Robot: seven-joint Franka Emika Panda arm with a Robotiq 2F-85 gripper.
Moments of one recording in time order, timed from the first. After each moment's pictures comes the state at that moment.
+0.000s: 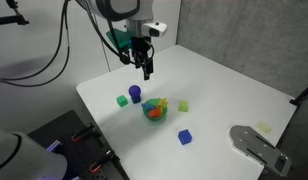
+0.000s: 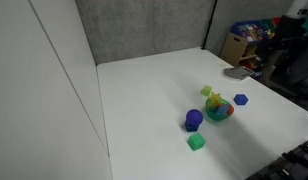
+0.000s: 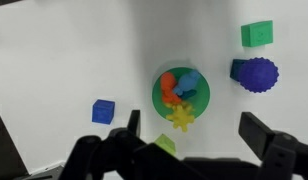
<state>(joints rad) -0.04 -0.19 -0.06 -2.34 -0.03 2.12 0.25</state>
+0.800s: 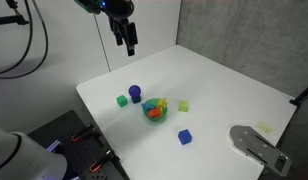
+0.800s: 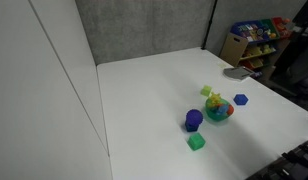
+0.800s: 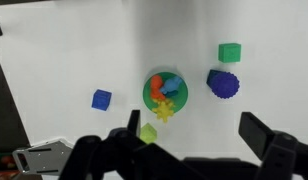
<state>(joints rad) -0.04 -0.46 -0.02 -2.31 -0.01 1.86 0.17</state>
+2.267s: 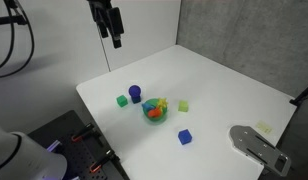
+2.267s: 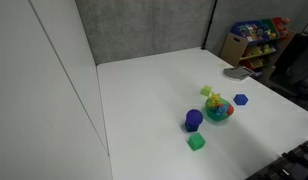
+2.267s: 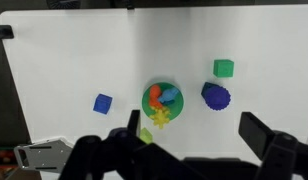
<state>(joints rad) -0.04 -0.59 -0.01 -2.31 -0.01 1.72 0.11</state>
